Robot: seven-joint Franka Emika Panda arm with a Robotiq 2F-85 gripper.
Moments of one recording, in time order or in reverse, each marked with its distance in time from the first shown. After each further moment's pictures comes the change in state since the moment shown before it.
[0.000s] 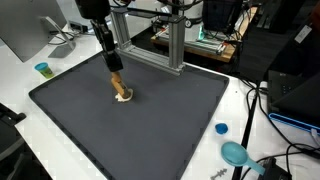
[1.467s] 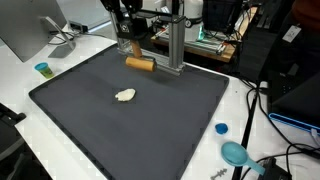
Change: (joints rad) arm 0.001 -0.108 0.106 0.111 -0.003 -0.373 -0.414
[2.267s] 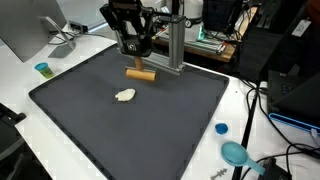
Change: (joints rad) arm 0.042 0.088 0.028 0.015 -0.113 0.047 -0.086
